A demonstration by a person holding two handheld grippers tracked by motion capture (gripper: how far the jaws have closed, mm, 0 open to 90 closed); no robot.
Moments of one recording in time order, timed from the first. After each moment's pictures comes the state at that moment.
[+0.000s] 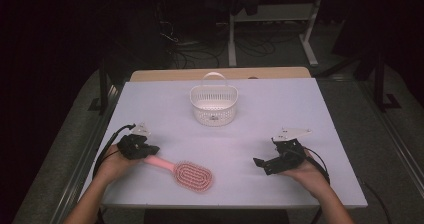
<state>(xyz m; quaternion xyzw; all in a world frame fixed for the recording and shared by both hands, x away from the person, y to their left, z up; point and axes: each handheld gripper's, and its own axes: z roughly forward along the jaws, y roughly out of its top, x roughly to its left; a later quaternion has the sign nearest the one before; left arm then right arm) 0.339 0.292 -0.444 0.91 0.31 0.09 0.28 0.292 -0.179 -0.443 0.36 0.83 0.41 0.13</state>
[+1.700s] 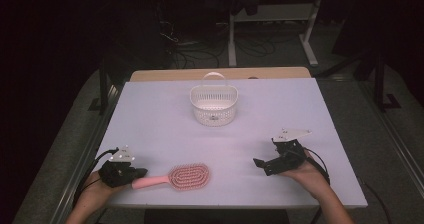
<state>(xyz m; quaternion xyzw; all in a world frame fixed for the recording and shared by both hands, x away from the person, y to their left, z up) 0.268 0.321 -0.448 0.90 0.31 0.08 0.30 0.291 -0.178 -0.443 0.36 0.83 0.41 0.13</state>
